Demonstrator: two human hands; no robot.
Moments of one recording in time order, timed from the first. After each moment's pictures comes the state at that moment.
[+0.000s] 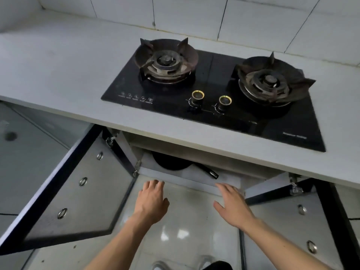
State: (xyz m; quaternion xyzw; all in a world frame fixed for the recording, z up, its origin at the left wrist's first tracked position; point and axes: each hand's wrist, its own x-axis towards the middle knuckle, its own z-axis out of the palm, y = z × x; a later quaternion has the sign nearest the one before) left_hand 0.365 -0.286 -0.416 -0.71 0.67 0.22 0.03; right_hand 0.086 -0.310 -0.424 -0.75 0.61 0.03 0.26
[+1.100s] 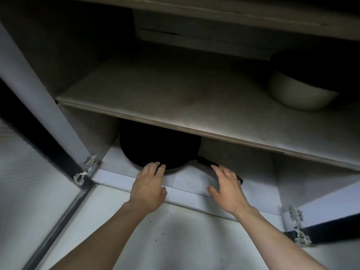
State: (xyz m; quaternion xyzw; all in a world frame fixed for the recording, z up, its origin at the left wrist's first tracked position) left_hand 0.330 -0.446 -0.880 -0.67 0.73 0.11 -0.06; right_hand 0.078 -0.467 -0.867 -0.74 0.64 -0.08 0.19
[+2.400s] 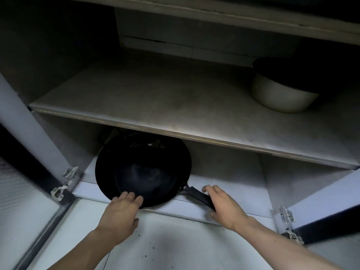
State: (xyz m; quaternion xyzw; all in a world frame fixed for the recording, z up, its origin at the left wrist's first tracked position) left_hand 0.368 -0.420 -0.909 -0.62 0.78 0.05 0.04; right_hand 0.053 -0.459 -0.899 -0.77 0.60 0.01 0.21
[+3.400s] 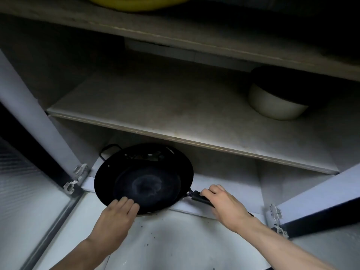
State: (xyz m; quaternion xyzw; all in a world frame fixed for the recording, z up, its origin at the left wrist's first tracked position) left_hand 0.389 -0.375 -0.883 -0.54 0.84 -0.05 -0.04; right_hand 0.054 -0.434 -0.837 -0.82 0.55 0.05 0.16
